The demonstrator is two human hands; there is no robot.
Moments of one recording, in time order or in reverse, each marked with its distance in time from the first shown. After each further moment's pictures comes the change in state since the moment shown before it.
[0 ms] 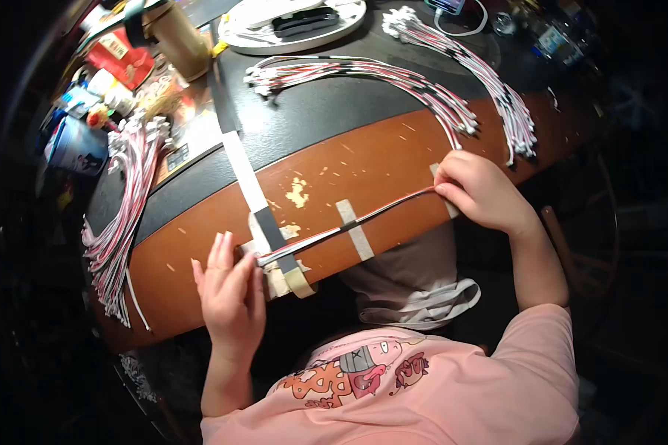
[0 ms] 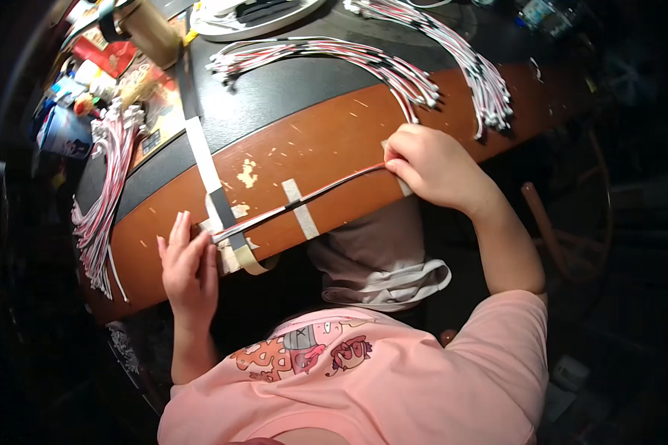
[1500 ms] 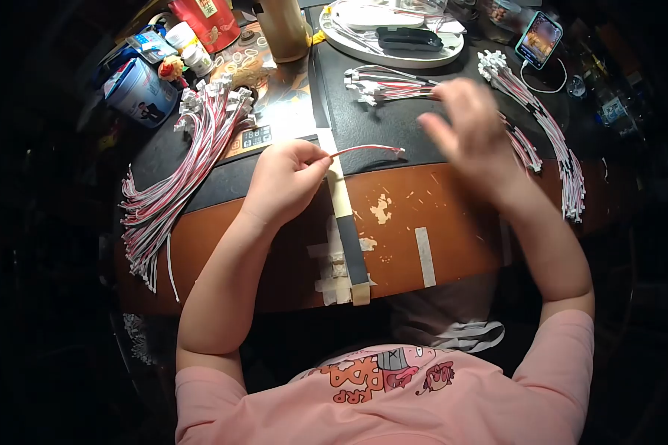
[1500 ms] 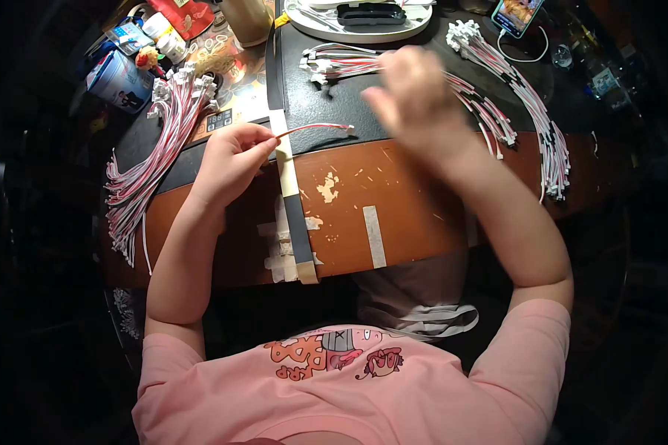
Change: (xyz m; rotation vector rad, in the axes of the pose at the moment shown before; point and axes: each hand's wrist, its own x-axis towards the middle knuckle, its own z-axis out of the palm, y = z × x) left_hand 0.129 -0.055 0.021 -0.702 -0.172 -0.326; right_hand 0.150 -0.034 0.028 -0.322 0.481 -0.316
